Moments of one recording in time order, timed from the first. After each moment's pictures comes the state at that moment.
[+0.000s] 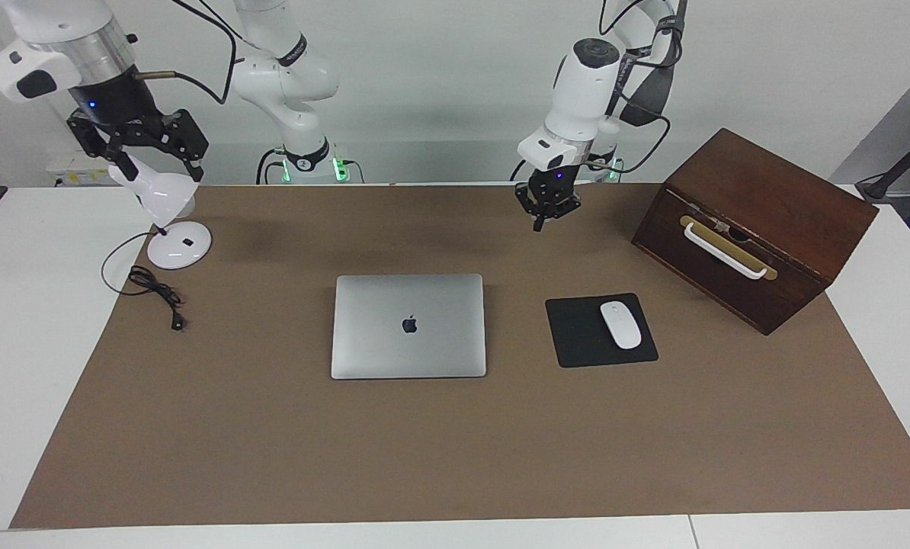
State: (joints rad) left arm -0.57 -0.29 0.02 -2.30 -0.04 2.18 -0.28; right arm 0.03 0.03 -0.09 -1.34 0.02 1.39 0.01
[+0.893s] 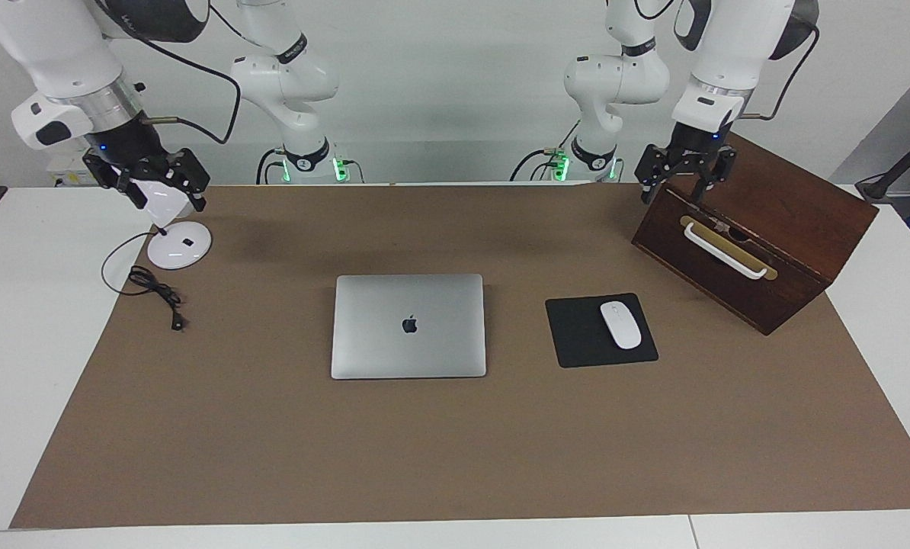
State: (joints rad) left arm -0.17 -0.34 0.03 -2.06 0.00 1.90 -0.16; right arm -0.01 -0.04 -0.09 -1.61 0.02 1.58 0.01
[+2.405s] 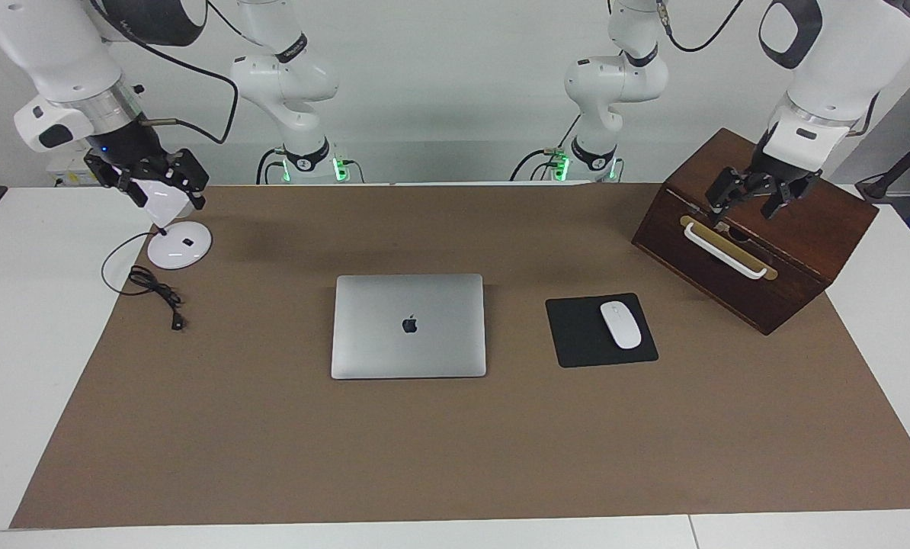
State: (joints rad) left arm -0.04 0.00 0.03 -1.62 0.00 1.65 -0.05; right arm -0.02 -0.06 -0.09 -1.65 0.01 1.58 0.00
